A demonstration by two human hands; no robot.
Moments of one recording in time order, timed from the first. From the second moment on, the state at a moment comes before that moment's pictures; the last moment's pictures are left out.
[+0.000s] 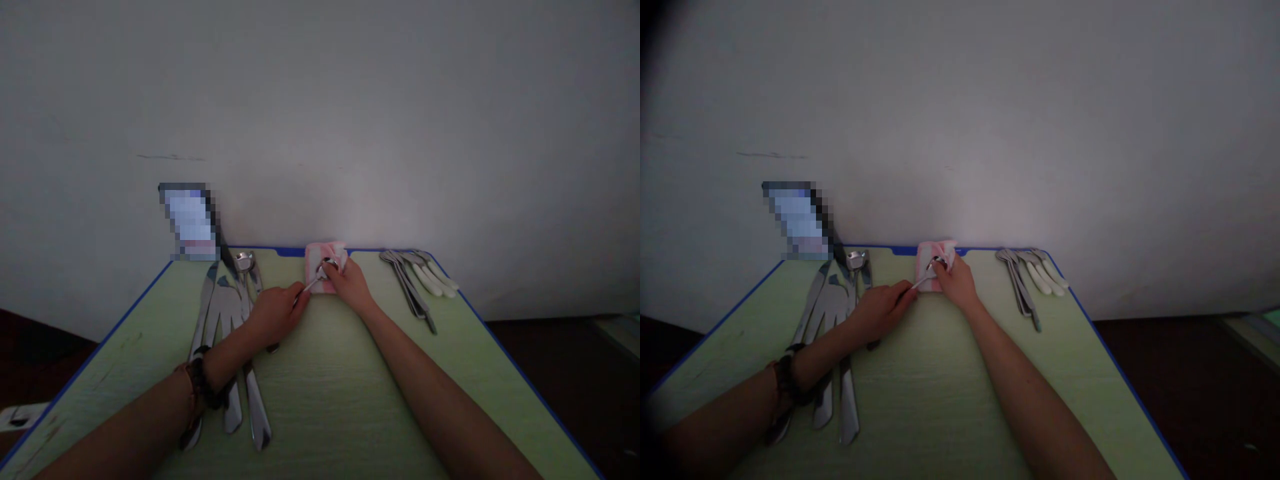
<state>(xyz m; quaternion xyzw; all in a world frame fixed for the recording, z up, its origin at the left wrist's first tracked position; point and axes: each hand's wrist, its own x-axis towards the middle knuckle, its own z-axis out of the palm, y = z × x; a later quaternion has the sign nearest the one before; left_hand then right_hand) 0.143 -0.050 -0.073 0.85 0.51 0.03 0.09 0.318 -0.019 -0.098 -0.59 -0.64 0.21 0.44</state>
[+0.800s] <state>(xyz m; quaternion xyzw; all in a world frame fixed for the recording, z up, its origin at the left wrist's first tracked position) 0.142 -0.049 -0.078 0.85 0.50 0.06 0.14 0.326 -0.017 -0.094 -0.37 -0.34 0.57 0.64</state>
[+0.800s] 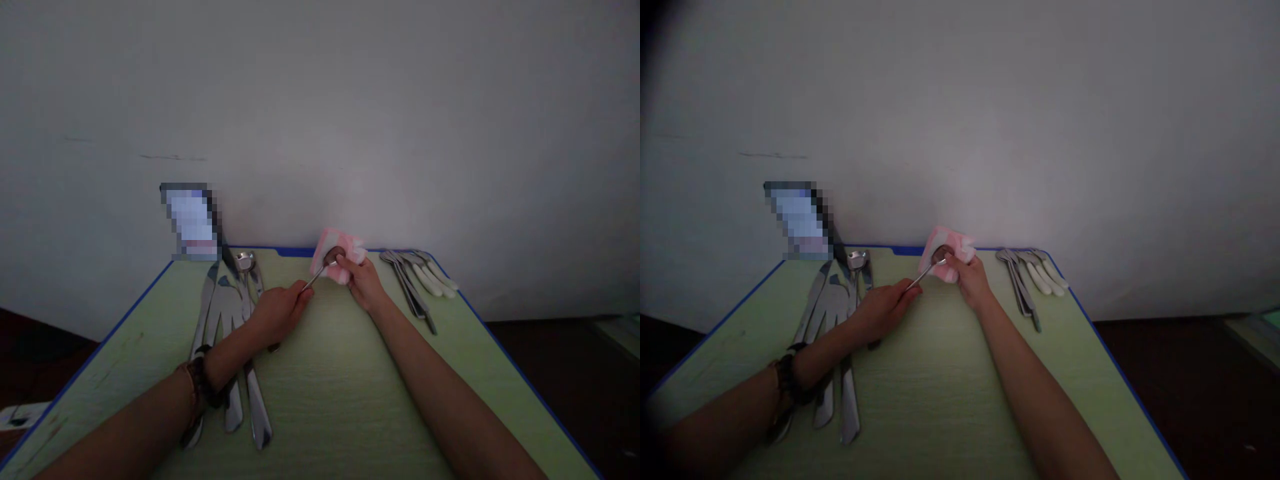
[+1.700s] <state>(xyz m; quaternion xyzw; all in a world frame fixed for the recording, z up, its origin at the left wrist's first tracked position) 0.139 -0.049 -0.079 0.84 0.50 0.11 0.19 0.333 -0.015 -0.086 -0.23 -0.22 0.67 0.67</state>
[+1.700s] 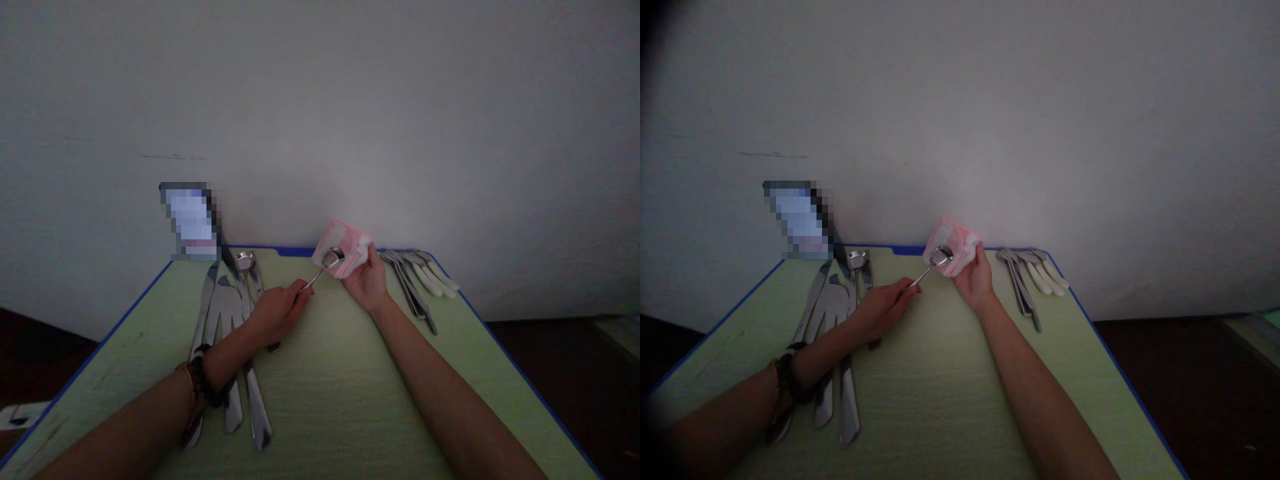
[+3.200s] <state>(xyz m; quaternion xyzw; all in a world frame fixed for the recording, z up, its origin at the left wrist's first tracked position) 0.139 -0.049 -0.078 0.86 0.49 0.07 0.15 0.324 -0.016 -0.096 -0.40 -0.41 0.58 0.58</state>
